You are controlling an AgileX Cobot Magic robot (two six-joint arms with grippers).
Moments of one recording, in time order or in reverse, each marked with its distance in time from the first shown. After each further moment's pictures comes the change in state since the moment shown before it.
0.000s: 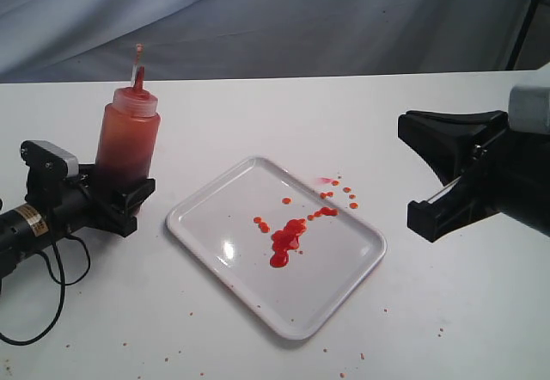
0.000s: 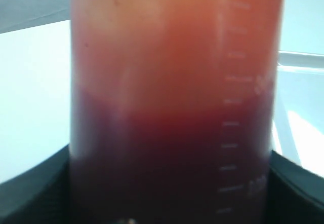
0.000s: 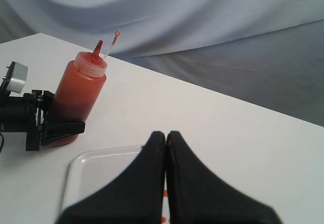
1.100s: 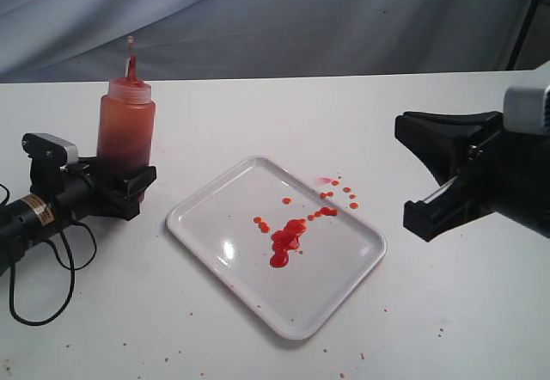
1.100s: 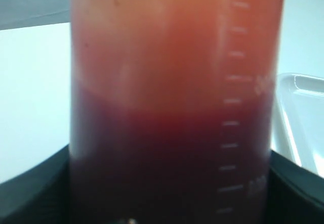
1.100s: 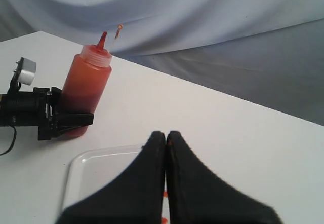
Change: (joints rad) left arm 0.000 0.039 -0.077 -0.002 0.007 -0.109; right arm 0.000 0.021 0.000 -0.001 -0.027 -0.004
